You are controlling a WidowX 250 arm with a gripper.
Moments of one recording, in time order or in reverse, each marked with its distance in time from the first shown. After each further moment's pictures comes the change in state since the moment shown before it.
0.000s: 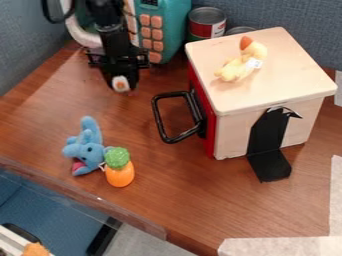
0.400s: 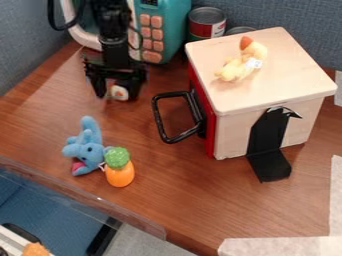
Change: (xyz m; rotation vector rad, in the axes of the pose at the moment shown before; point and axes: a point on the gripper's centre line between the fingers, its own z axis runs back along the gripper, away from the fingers) arm -0.013 0.005 -0.010 0.136 0.028 0.009
